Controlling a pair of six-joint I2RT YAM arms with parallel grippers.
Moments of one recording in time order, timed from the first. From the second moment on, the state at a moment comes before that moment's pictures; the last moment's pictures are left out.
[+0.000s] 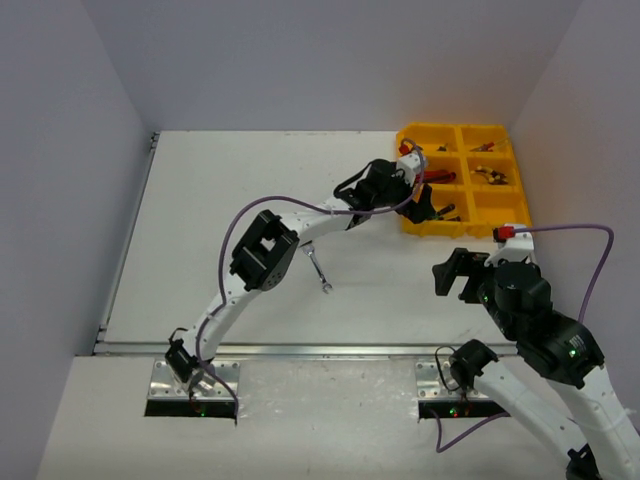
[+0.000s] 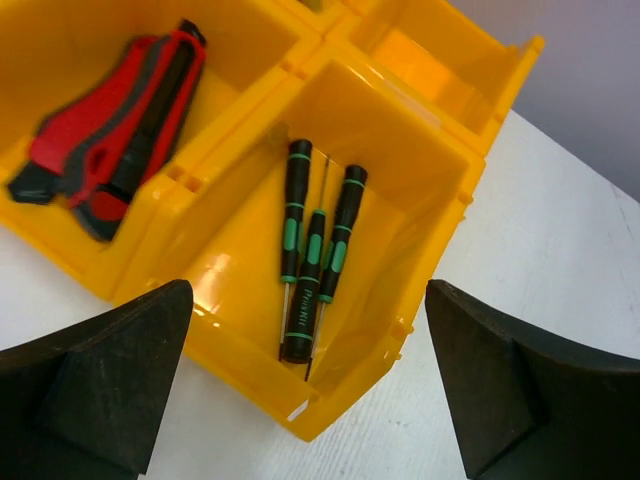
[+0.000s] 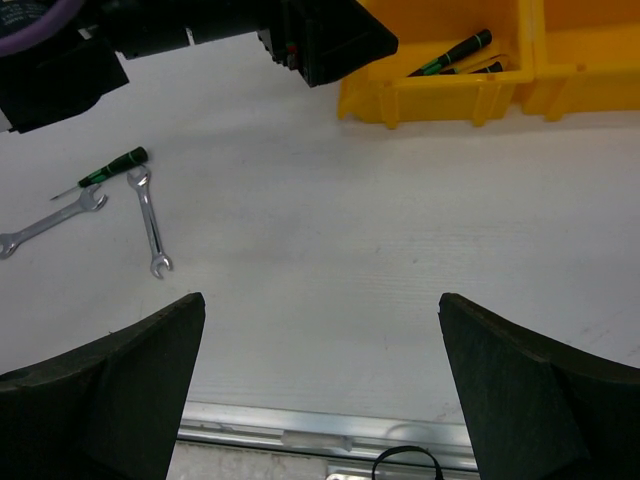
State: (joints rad) left arm -0.77 2.50 2.07 0.13 0.31 -0.21; right arm 0.58 0.42 0.85 -0.92 0.42 0.44
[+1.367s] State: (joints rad) left arm -0.54 2.00 1.37 -0.48 -0.14 -0.10; right arm 0.58 0.63 0.81 -0.81 0.21 0.29
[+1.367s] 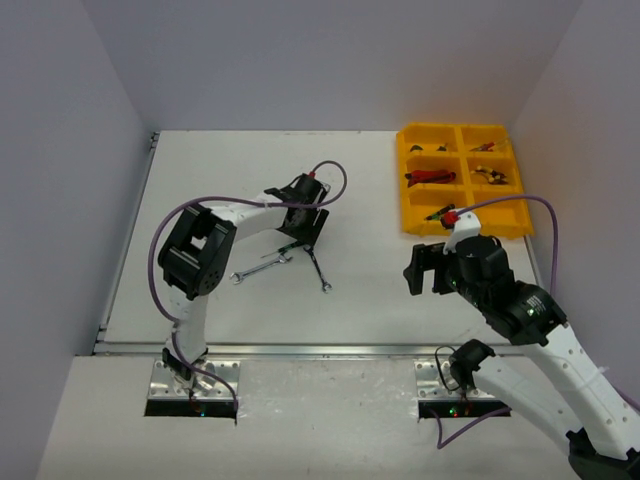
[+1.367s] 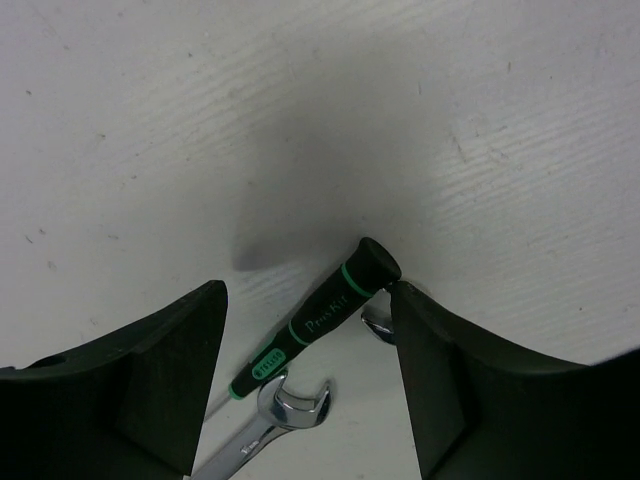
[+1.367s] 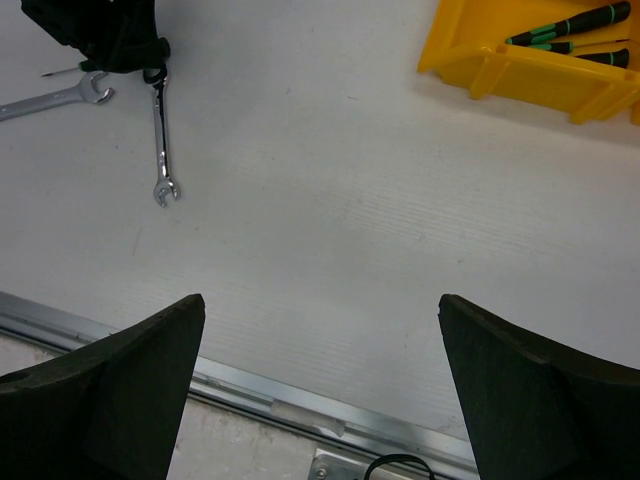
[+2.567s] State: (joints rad) left arm -0.46 2.09 1.48 -0.46 -0.17 -0.17; right arm 0.58 0.66 0.81 -0.81 0.20 0.29
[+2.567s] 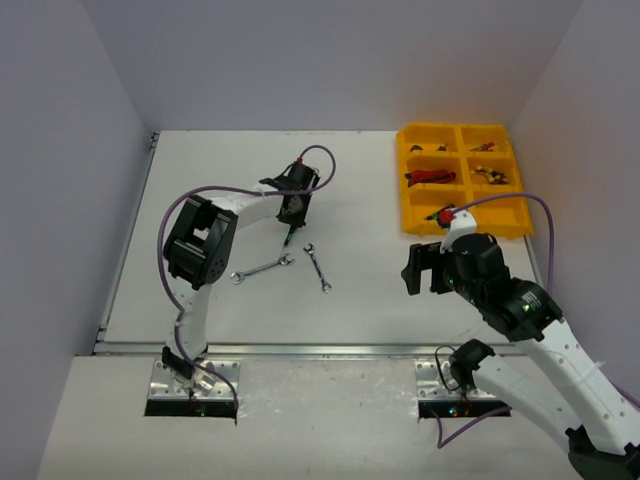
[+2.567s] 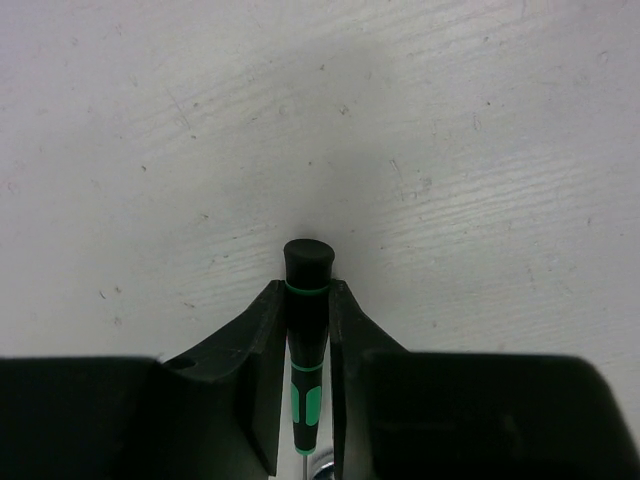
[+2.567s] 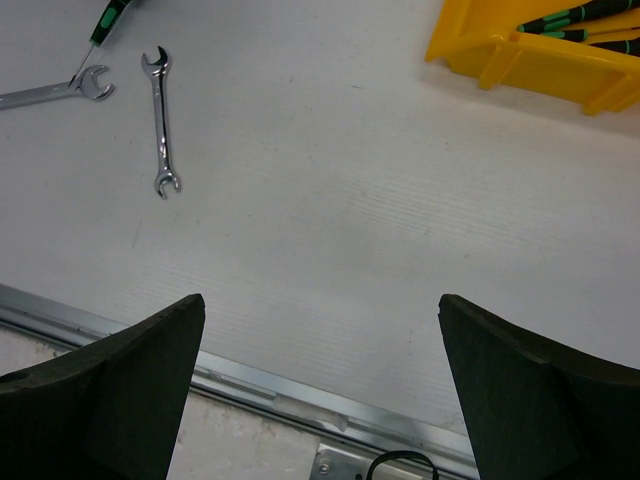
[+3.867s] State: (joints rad) left arm -0.86 2.53 2.10 0.54 0.09 -0.22; right arm 0.58 0.43 0.91 -0.95 0.36 0.39
